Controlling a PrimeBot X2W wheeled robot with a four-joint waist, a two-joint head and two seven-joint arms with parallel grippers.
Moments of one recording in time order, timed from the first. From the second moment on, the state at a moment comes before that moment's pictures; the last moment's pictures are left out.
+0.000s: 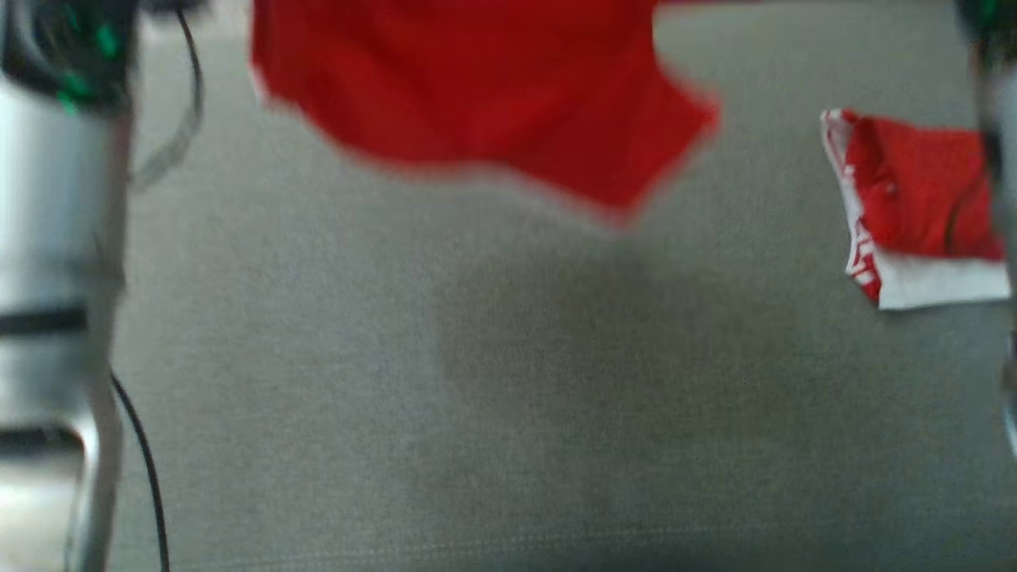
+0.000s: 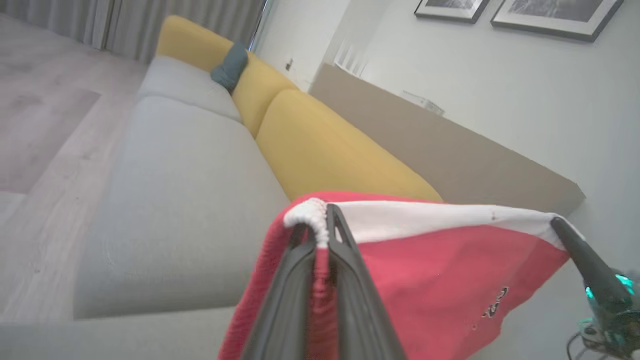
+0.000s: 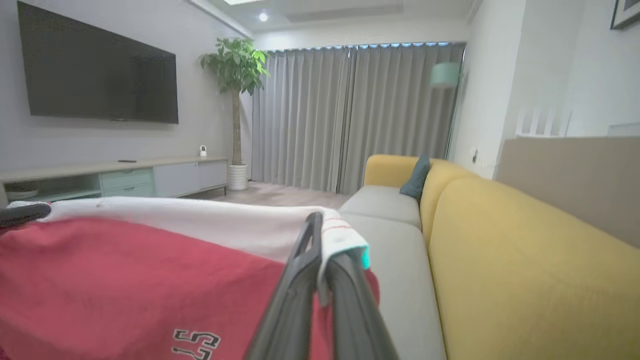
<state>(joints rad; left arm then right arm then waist) -1.05 0.23 -0.27 0.37 -0.94 0.05 0.41 -1.11 -0.28 0.31 0.37 0.46 0.13 0.29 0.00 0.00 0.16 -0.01</state>
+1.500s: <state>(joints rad) -0.72 0.33 -0.98 0.60 -1.09 -0.12 -0.22 -0.89 -0.37 0.94 0.83 0.78 0.13 0.08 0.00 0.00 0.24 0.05</state>
